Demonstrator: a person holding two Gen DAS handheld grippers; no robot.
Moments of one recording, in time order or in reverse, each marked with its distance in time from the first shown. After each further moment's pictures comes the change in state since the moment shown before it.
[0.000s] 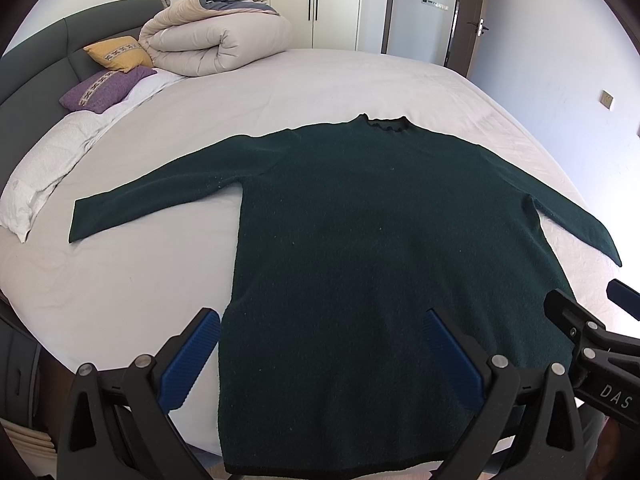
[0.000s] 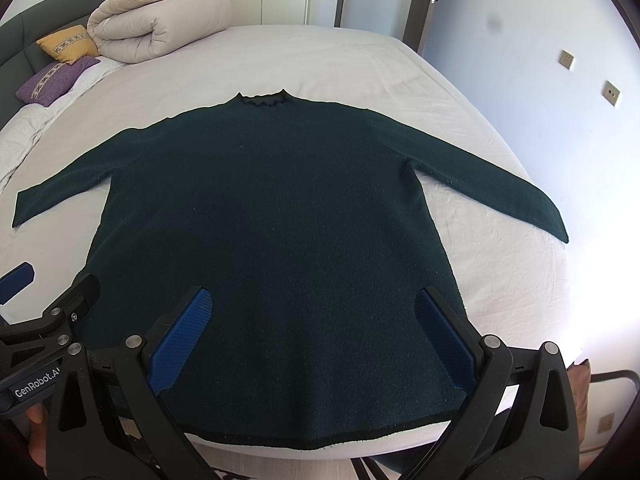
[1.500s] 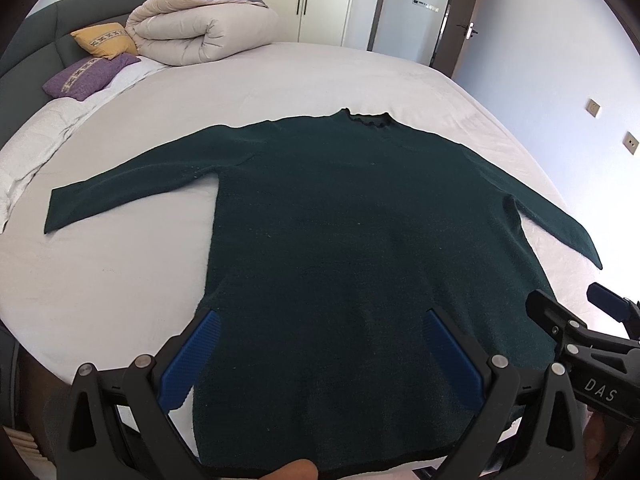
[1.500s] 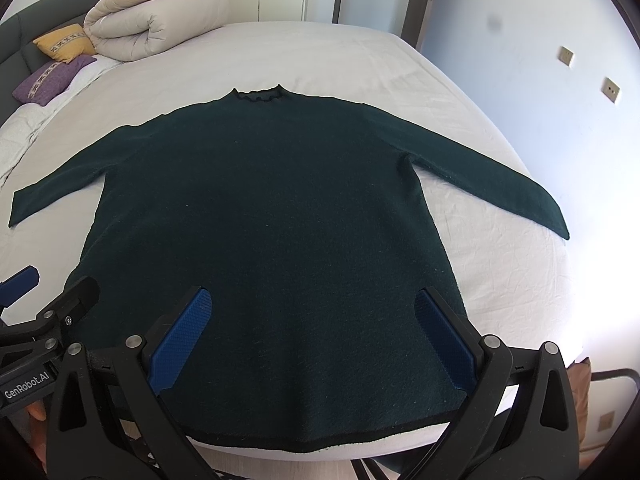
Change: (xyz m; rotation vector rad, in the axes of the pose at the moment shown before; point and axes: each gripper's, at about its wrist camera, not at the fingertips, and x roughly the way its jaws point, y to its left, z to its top) left arm 0.012 -0.005 -0.004 -0.022 0.033 -0.114; right arm 0.006 -0.004 -0.002 0.007 0.016 -0.006
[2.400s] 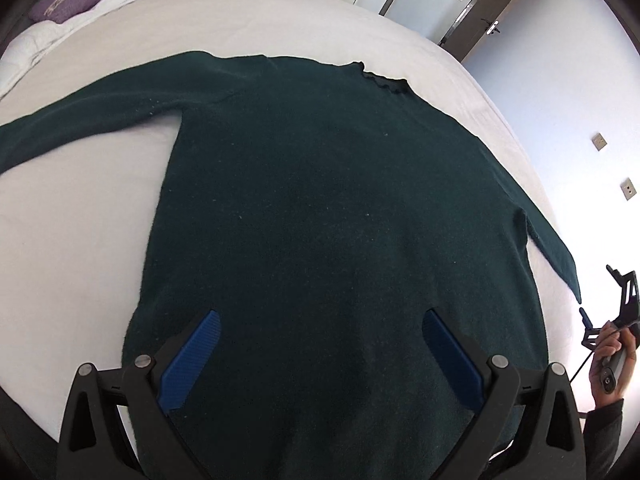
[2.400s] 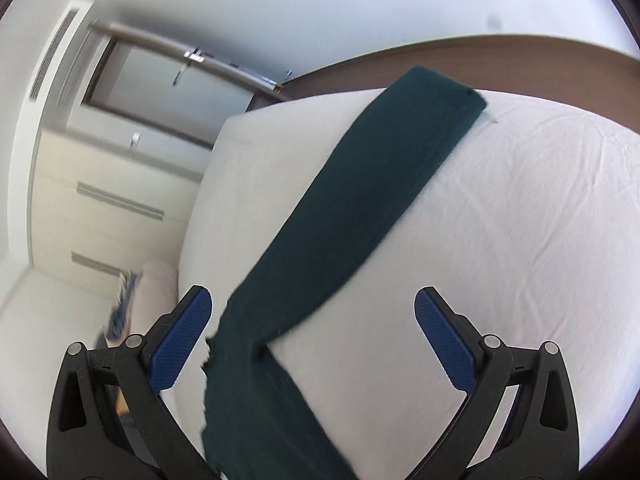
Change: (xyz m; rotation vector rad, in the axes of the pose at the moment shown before) left arm 0.088 0.032 0.029 -0.175 0.183 -0.159; right arm 0.137 -0.412 -0.020 1.241 -0.191 0.392
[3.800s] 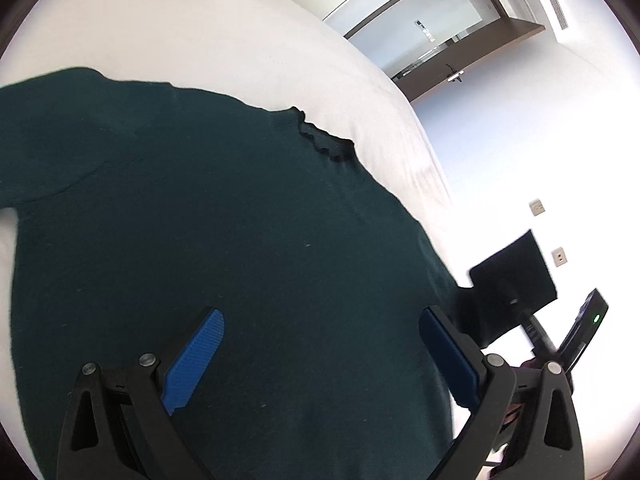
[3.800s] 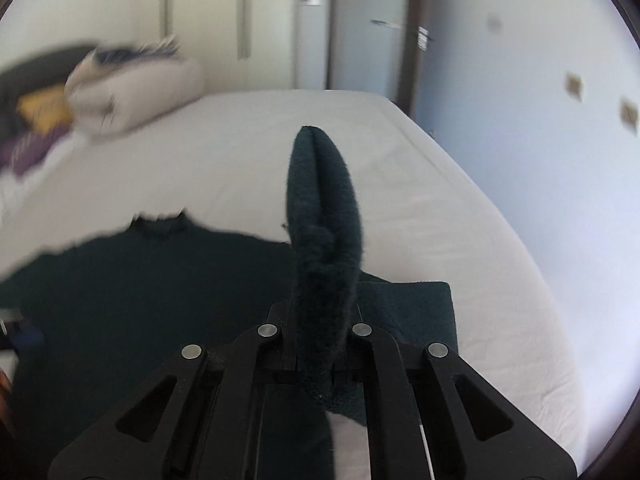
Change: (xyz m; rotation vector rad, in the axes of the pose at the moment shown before) left arm 0.071 -0.011 0.125 -0.154 -0.021 -0.390; right arm 0.273 0.243 -0.183 -1.385 0.000 -0.233
